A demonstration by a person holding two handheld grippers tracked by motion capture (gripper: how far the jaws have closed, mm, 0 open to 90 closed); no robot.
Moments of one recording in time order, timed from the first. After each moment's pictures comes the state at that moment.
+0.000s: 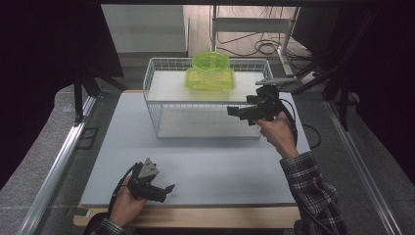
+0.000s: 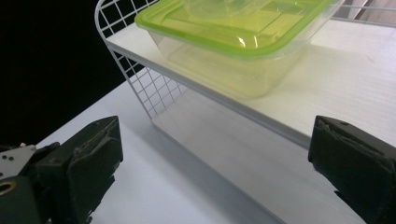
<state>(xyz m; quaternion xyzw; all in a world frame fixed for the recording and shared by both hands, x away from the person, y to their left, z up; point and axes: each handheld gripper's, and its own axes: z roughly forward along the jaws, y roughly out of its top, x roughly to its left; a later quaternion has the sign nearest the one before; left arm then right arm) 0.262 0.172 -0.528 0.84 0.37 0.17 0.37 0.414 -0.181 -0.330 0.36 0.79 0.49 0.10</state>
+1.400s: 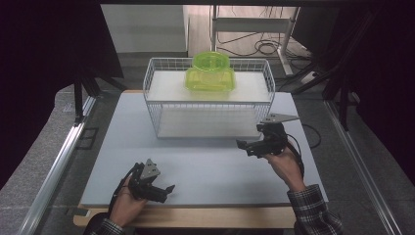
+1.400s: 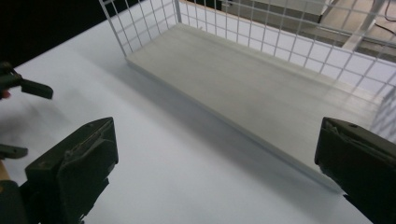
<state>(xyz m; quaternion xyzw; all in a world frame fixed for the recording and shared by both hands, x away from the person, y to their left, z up) 0.261 0.169 -0.529 0.84 0.37 0.18 0.36 0.365 -0.214 -0.404 0.35 0.81 0.44 0.15</state>
